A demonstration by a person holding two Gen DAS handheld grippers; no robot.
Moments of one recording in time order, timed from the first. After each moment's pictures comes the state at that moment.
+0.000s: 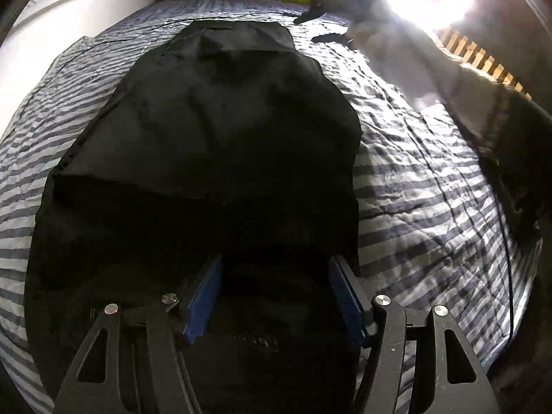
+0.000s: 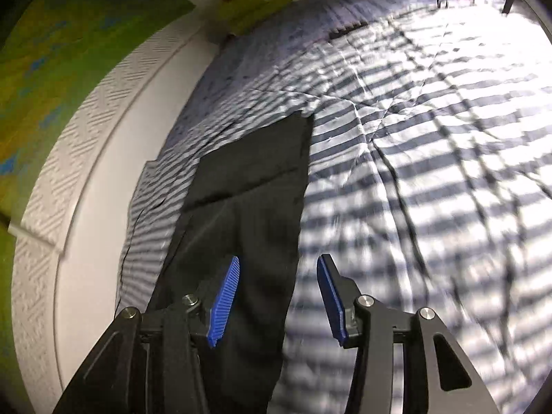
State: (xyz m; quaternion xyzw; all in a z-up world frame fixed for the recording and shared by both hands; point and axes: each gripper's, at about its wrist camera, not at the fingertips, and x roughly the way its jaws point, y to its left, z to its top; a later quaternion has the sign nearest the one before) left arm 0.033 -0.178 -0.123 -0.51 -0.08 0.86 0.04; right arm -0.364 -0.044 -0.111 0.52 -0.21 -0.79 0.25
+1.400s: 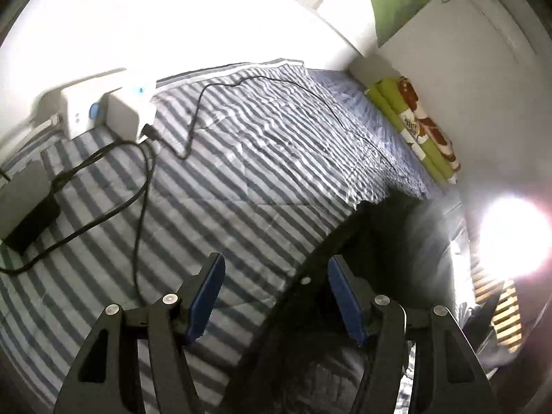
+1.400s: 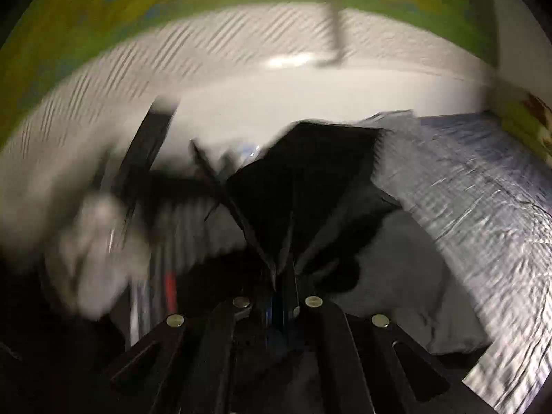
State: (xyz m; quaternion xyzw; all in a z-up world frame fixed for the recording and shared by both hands) left arm 0.141 -0.410 -0.059 -0.32 -0.39 0.84 -0.20; right arm 0.024 -0.180 -0.012 0.31 0.20 -0.71 0.61
